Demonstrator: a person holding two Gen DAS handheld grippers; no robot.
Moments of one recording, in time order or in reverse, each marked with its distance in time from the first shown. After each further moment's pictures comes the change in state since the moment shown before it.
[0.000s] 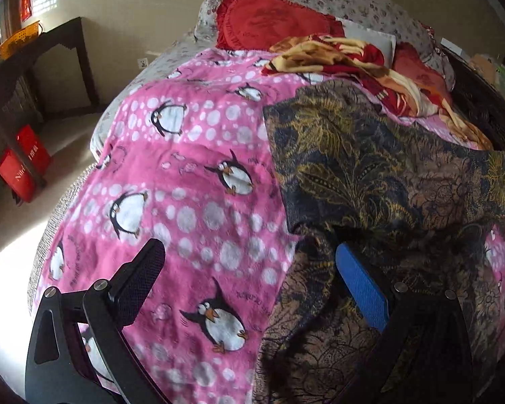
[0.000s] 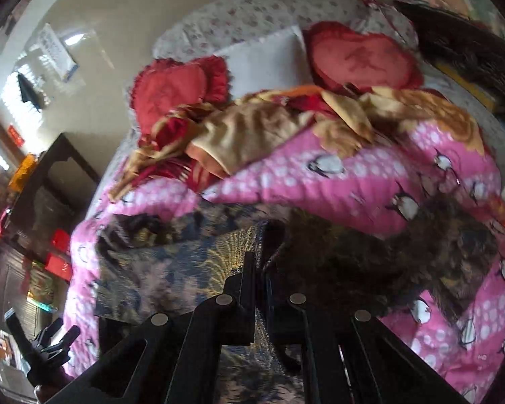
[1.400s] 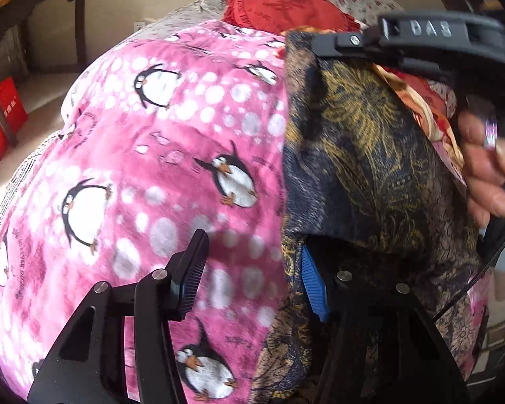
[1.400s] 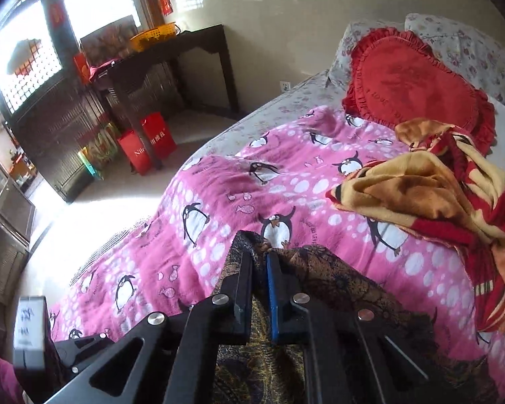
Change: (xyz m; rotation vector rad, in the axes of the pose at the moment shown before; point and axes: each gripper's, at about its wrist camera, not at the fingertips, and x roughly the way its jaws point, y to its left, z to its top) left arm 0.046 0.037 0.021 -0.172 0.055 -0.139; right arm 0.145 0.323 0.004 -0.709 0.086 0.377
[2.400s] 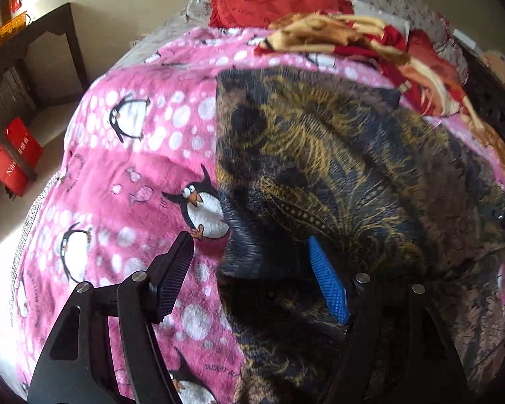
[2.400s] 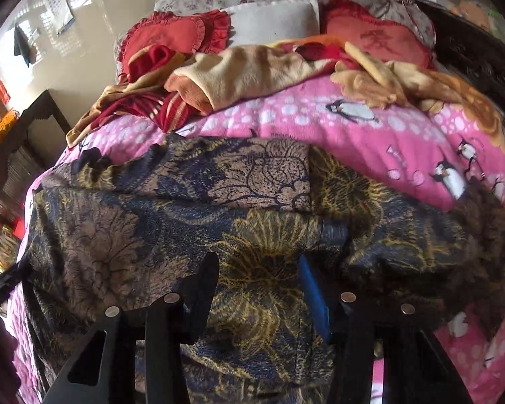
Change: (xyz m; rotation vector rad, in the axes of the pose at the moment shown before) left arm 0.037 -0.051 0.014 0.162 0.044 0.163; right arm -0.135 -0.186 -0.234 0.584 -0.001 -0.439
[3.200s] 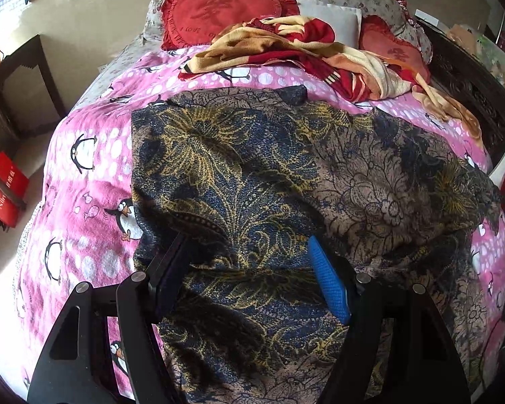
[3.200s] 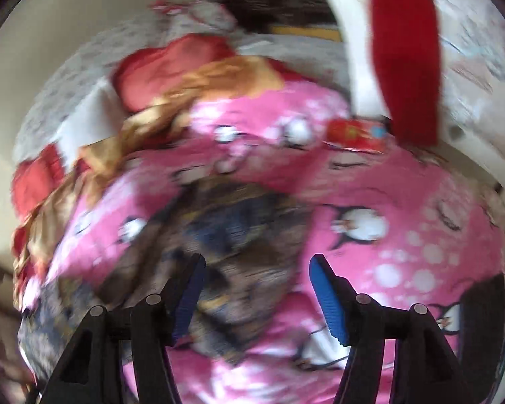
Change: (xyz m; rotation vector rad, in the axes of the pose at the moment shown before) left arm -0.054 -0.072 -0.006 0.119 -0.053 -0.067; right arm -0.094 -0.263 -0.041 0.631 -0.096 -0.230
